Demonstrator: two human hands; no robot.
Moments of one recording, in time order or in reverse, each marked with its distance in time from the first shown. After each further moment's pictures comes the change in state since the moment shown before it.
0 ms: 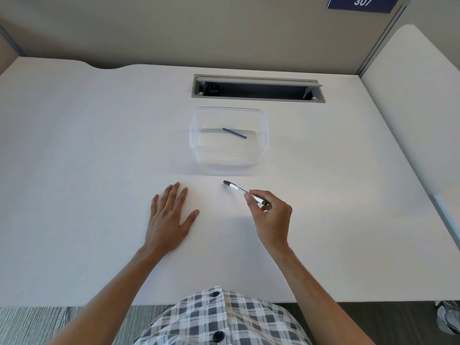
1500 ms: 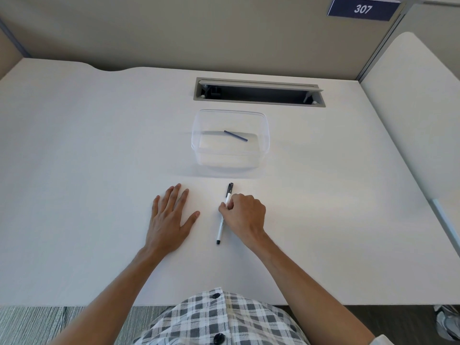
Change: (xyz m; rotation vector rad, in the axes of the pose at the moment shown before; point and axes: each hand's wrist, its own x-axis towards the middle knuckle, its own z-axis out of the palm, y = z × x) left_hand 0.000 0.000 0.000 -0.006 0.007 -0.004; right_hand 0.012 -0.004 0.052 -0.821 -0.400 -0.026
